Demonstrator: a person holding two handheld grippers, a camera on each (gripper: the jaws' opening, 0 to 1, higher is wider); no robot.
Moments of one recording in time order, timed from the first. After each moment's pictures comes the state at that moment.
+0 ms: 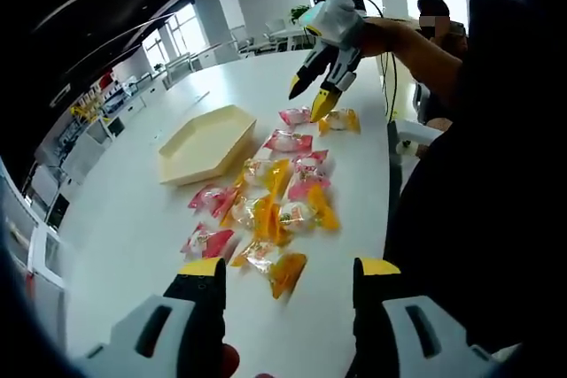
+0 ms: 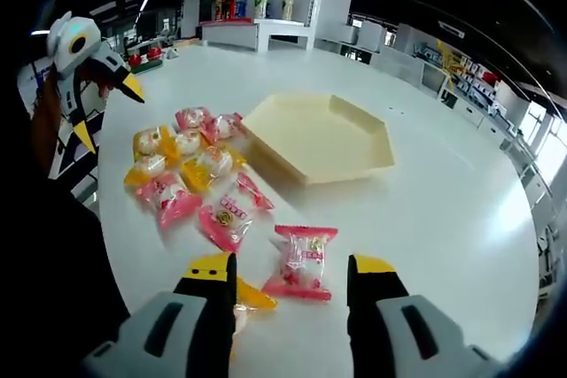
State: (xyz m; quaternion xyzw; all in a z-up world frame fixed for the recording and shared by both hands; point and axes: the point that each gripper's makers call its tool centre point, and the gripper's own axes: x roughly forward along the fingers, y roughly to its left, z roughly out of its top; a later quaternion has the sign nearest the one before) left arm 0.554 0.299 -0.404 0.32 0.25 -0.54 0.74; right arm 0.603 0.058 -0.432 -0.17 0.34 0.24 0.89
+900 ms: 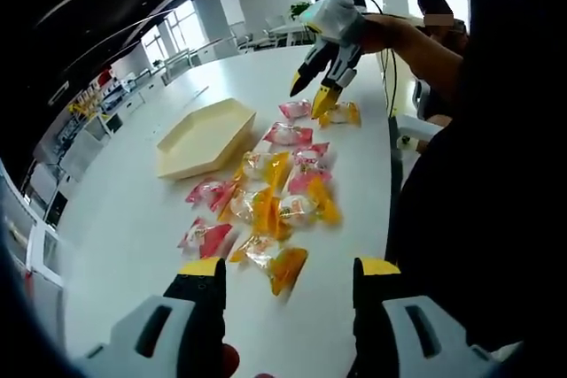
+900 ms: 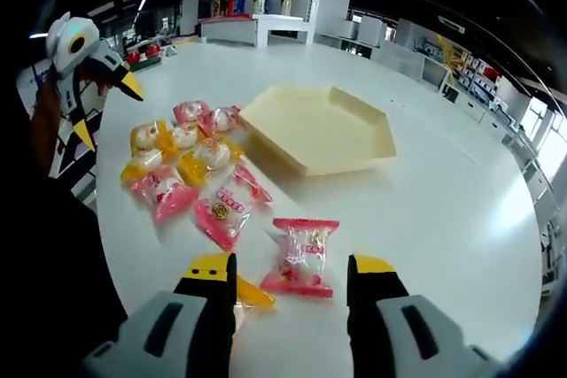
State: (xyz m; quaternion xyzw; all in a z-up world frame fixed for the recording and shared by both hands) left arm 0.556 0.299 -0.410 0.32 0.26 -0.54 0.73; right arm 0.605 0.055 -0.442 -0.17 0.35 0.24 0.89
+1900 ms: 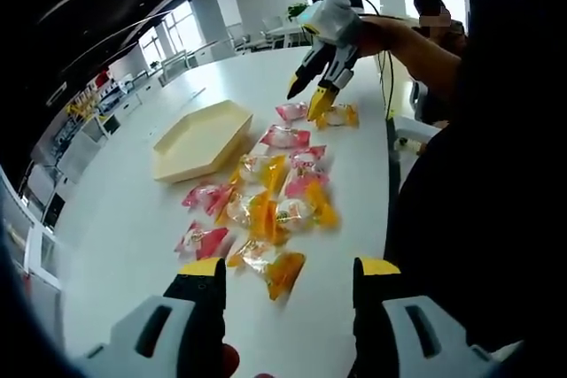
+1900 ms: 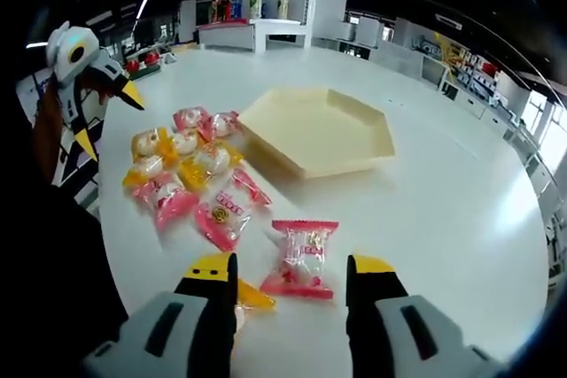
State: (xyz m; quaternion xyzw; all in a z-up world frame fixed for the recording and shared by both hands) left arm 0.554 0.296 -0.411 0.32 0.26 -0.55 0.73; right arm 0.606 0.059 -0.437 -0.13 0.33 0.24 0.90
